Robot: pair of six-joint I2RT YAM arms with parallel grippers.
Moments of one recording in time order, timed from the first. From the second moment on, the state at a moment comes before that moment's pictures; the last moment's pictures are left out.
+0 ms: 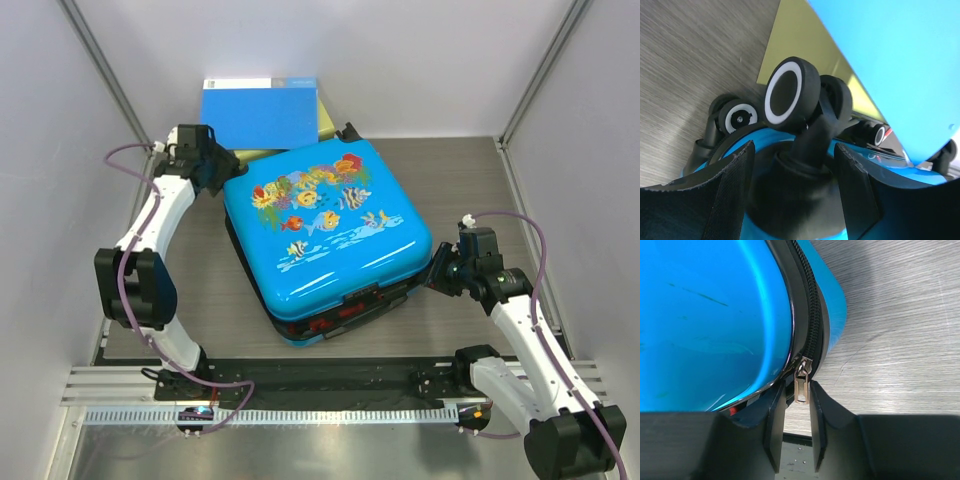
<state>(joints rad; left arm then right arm) -0.09 1.68 1.51 -0.53 -0.10 -0.97 0.16 0.85 0.68 -0.74 -0.18 0.59</state>
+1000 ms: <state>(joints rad) -0.05 1.76 1.58 -0.57 0.05 -0.97 0.16 0.77 0.68 -0.77 -0.17 0.61</state>
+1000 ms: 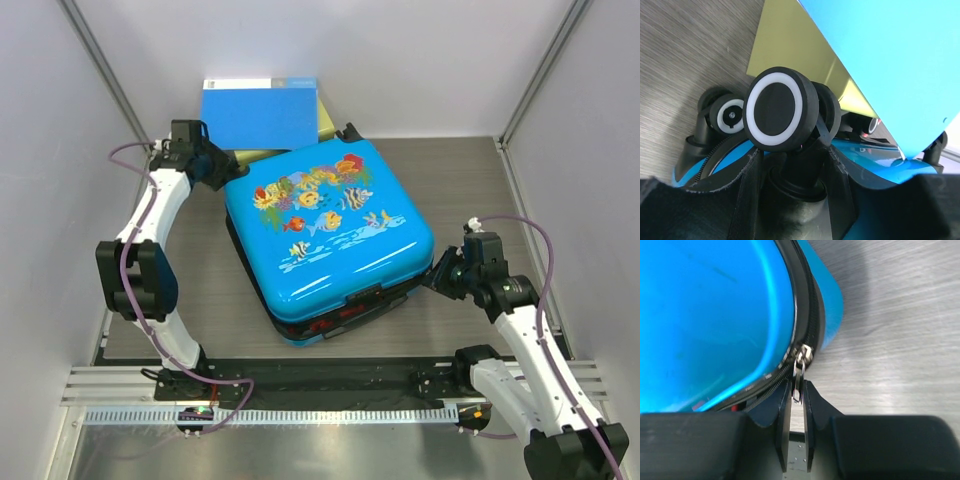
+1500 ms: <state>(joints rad) -0.02 1.70 1.58 -0.57 0.12 -1.08 0.16 0.68 0.69 -0.82 -0.16 0.66</state>
